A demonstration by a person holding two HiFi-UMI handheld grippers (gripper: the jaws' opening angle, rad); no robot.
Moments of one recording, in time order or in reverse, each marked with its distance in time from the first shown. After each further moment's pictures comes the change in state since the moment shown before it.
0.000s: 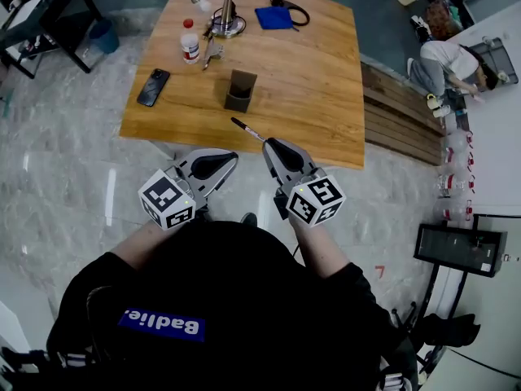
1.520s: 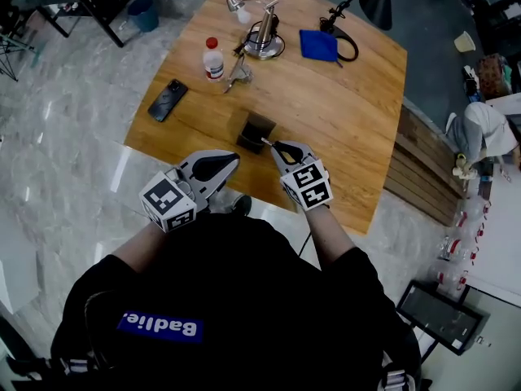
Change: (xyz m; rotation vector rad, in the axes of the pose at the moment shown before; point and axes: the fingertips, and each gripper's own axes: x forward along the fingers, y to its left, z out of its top) left arm 0.063 0.150 0.015 -0.059 -0.007 0.271; right arm 0.163 -0.159 -0.058 -0.440 0.511 0.172
